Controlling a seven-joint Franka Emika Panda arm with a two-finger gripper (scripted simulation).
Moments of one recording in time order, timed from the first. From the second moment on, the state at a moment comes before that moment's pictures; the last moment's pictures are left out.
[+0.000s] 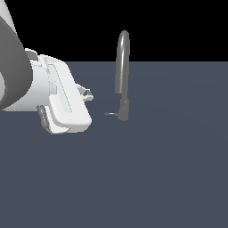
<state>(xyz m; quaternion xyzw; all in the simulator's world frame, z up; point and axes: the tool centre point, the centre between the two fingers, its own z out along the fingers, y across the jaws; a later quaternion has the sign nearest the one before) -0.092 0.072 0.205 0.53 0.61 -0.04 0.59</state>
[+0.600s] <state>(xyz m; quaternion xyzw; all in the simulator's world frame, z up) -0.078 0.063 0.166 0.41 0.65 -0.04 0.63</state>
